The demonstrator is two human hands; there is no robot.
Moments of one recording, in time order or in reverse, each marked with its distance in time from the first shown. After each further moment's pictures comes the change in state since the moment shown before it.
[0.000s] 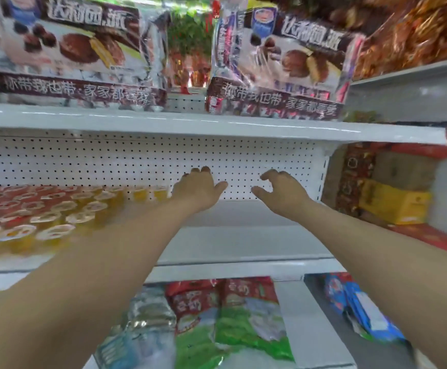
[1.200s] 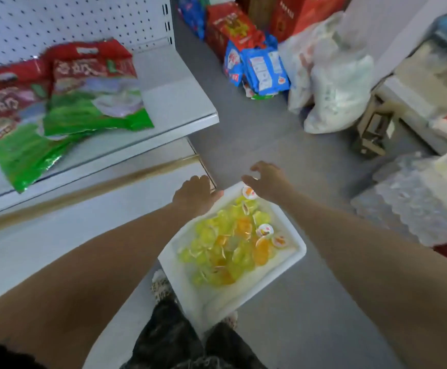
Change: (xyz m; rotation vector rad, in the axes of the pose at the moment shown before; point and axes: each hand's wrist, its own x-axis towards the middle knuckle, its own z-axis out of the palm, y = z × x) left_hand -0.331 0.190 0.439 -0.097 -0.923 0.155; right_hand -0.422 0.355 0.140 0.112 -0.495 0.857
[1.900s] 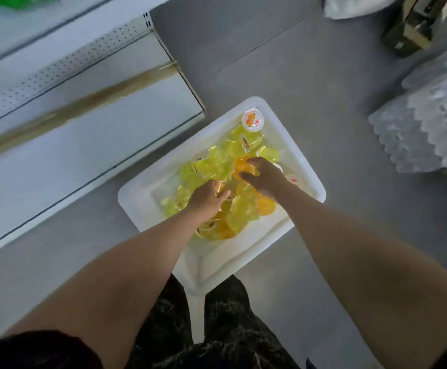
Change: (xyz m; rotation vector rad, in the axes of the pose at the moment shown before) left_hand 0.041 -0.040 0.207 -0.326 -0.390 -0.138; right_hand 0.030 0.133 0.163 0.197 -0.340 0.307
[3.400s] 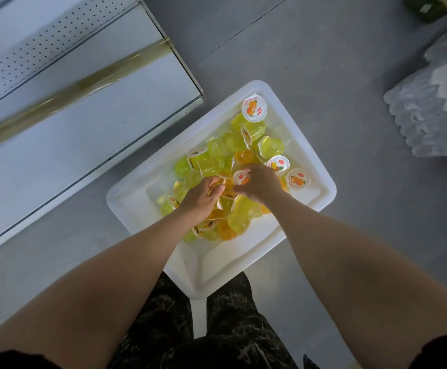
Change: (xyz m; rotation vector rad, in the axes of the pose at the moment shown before) left_hand 0.028 -0.028 0.009 -0.187 -0.078 0.016; right_hand 0.040 0.023 0.037 -0.199 0.034 0.017
